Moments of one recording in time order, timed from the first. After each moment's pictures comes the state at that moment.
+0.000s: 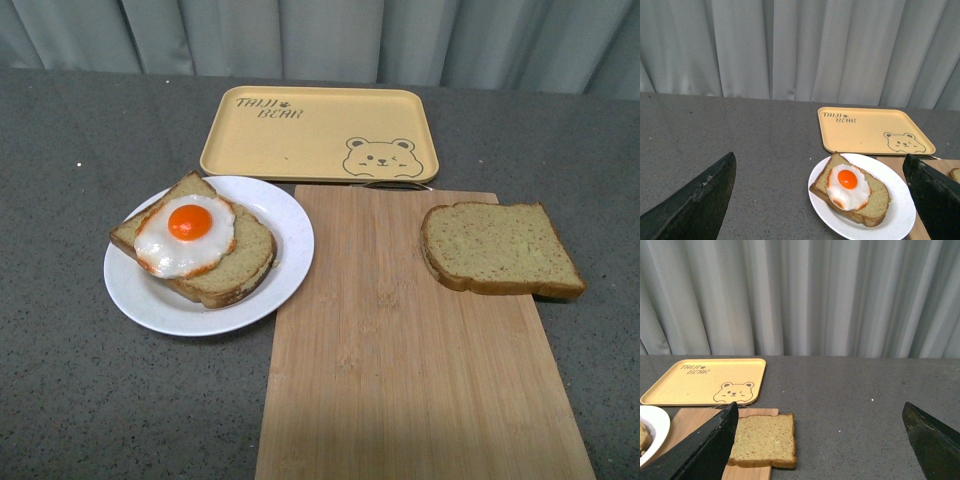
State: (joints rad) left arm 0.00 0.00 0.02 0.00 0.00 -0.01; right arm 0.00 0.00 0.00 0.00 0.00 0.00
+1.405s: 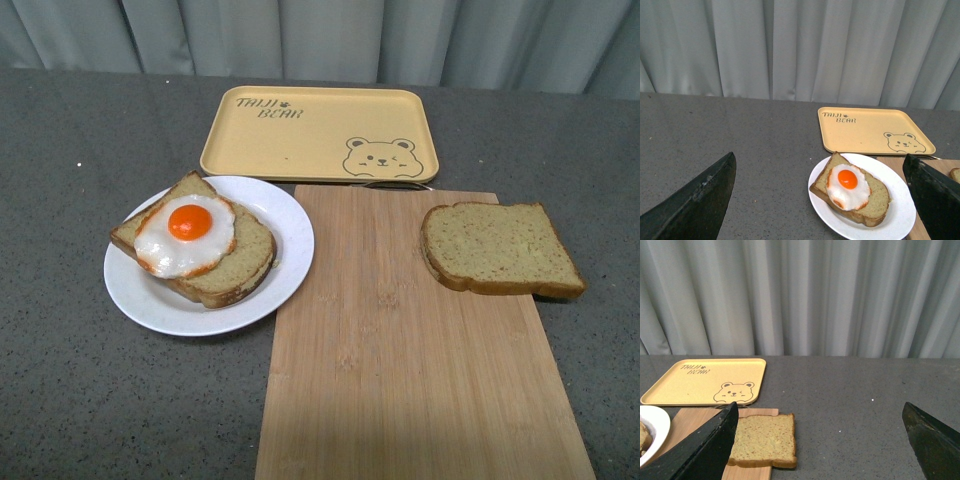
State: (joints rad) left arm 0.00 0.01 0.02 0.00 0.00 -0.01; right arm 0.00 0.00 0.00 0.00 0.00 0.00
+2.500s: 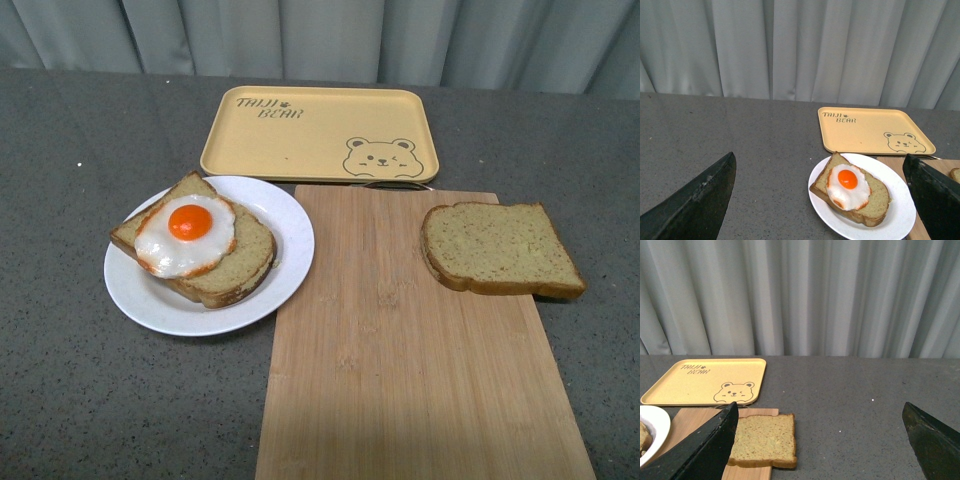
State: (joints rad) left arm 0.00 0.00 0.02 0.00 0.00 -0.01; right arm 0.00 0.00 0.00 0.00 0.00 0.00
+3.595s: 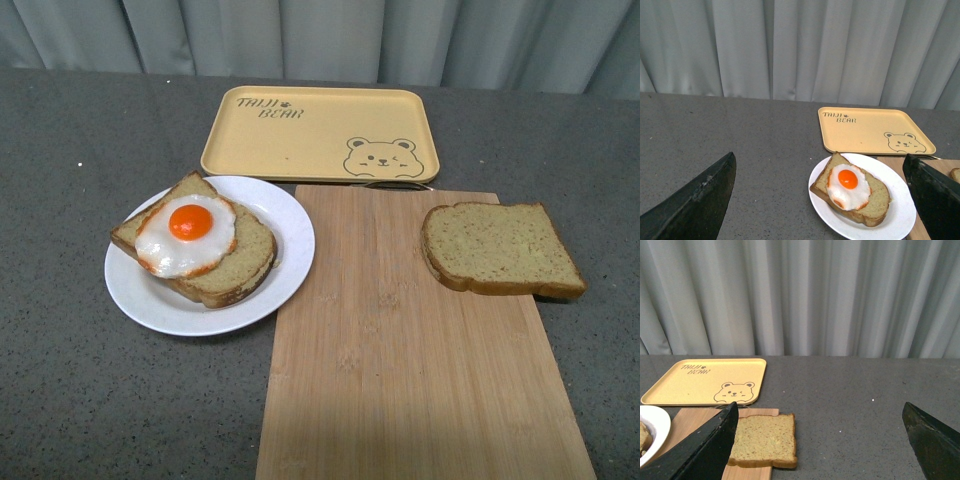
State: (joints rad) left arm 0.00 0.00 0.02 0.00 0.00 -0.01; right arm 0.00 0.00 0.00 0.00 0.00 0.00
